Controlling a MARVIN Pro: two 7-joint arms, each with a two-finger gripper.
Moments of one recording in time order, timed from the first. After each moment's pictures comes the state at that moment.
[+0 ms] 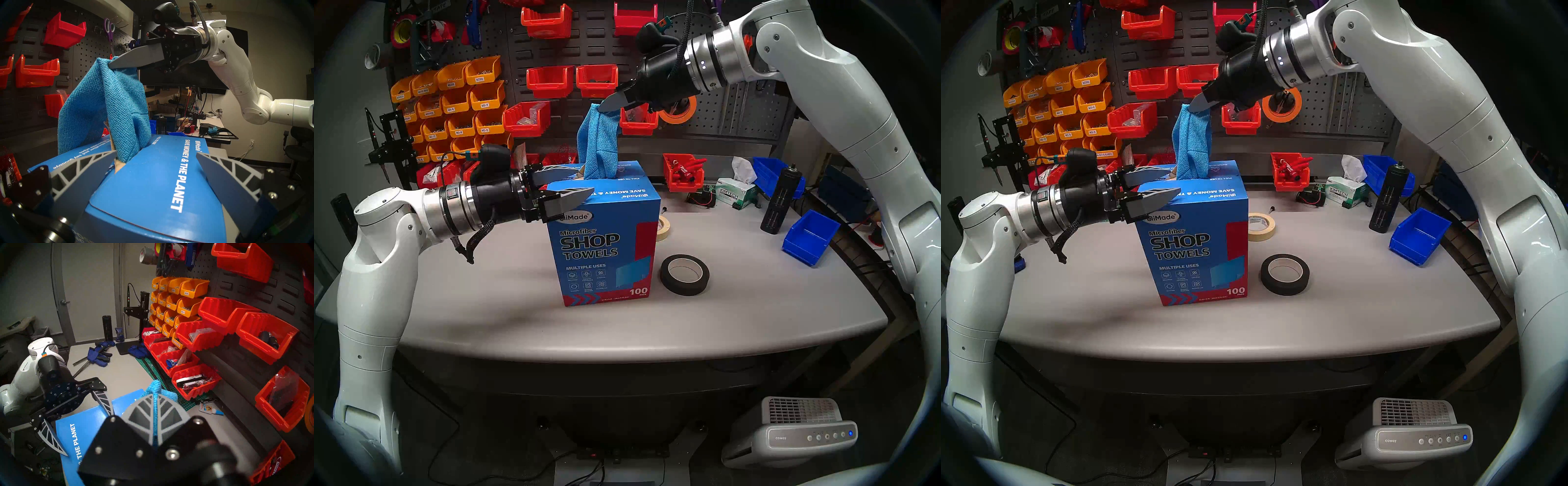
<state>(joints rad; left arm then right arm) 1.39 -0.95 -1.78 -1.96 -0.73 0.60 -1.01 -0.06 -0.93 0.64 -1.55 1.10 0.96 0.57</state>
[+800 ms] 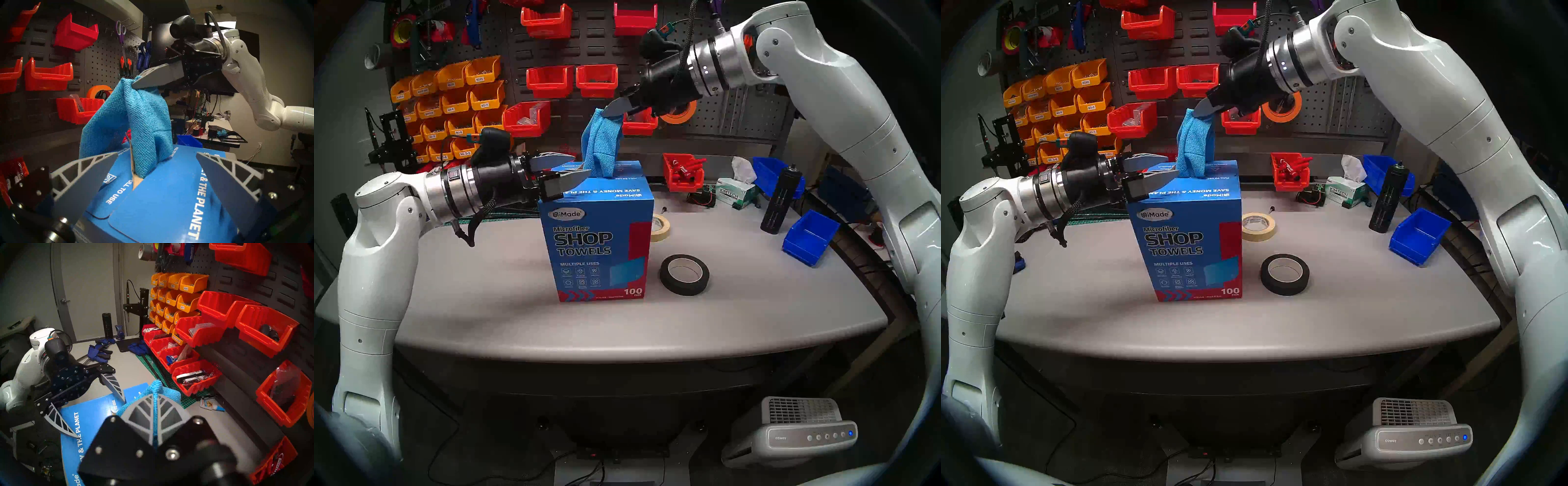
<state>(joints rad) 1.28 -0.95 -1.74 -1.91 -0.74 0.66 -0.96 -0.06 -0.92 0.64 -1.53 1.08 0.96 0.61</state>
